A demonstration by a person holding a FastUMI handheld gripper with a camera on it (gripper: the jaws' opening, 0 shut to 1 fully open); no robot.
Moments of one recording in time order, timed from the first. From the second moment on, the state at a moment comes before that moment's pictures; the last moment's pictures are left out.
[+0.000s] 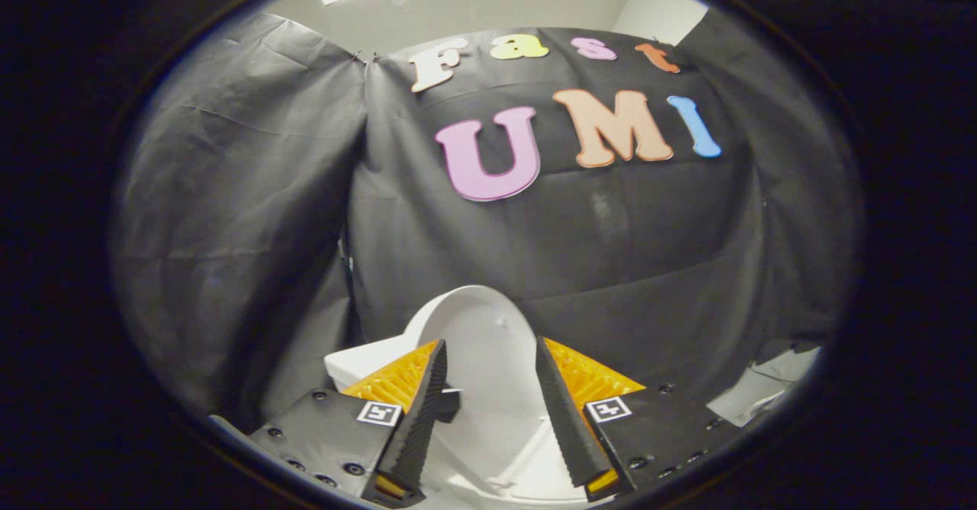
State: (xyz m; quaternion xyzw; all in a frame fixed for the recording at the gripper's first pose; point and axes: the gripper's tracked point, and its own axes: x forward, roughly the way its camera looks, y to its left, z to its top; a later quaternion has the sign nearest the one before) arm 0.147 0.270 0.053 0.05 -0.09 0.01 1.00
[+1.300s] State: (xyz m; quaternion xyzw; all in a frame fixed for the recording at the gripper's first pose) arm 0.061 0.031 0.009 -0.03 -0.01 -0.03 1.00
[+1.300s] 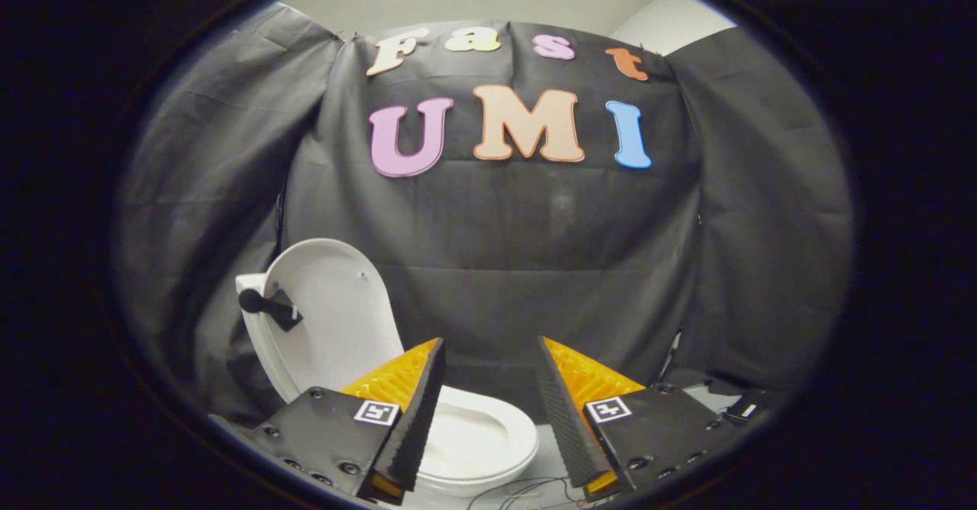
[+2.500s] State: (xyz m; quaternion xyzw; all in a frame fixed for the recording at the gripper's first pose) arm 0.064 -0.003 -0.001 -0.04 0.01 0.00 1.00
